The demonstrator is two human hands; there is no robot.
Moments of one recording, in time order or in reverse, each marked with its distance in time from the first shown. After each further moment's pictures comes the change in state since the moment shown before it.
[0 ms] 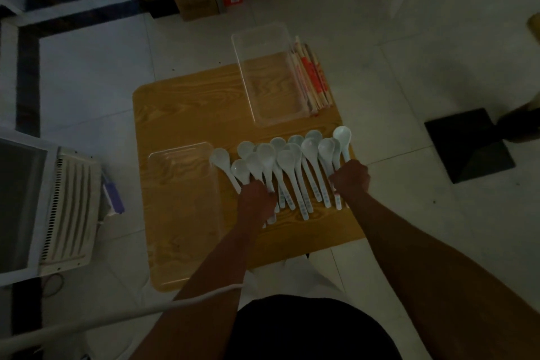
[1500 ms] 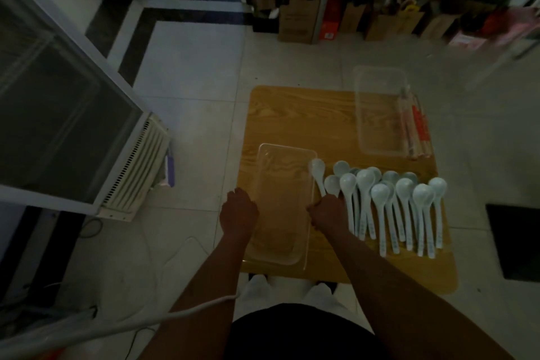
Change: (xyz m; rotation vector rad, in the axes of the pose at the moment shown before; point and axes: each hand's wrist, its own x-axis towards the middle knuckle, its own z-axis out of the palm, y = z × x) left_hand -0.030 -0.206 -0.127 0.089 0.315 -0.232; right_hand -0.167 -0.127 0.147 -0.155 -0.280 -0.444
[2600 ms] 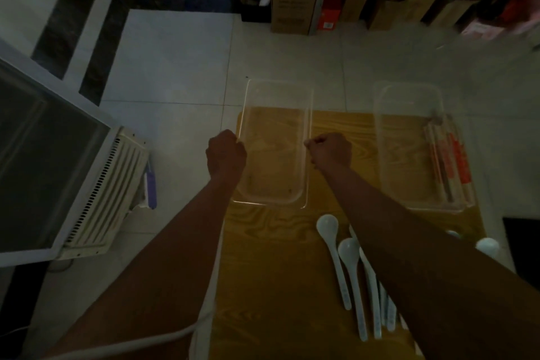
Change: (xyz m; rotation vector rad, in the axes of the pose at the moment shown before) left_hand 0.265 0.097 -0.054 -0.286 0.268 0.006; right_hand 0.235 -0.150 -0.056 0.258 0.235 -0.006
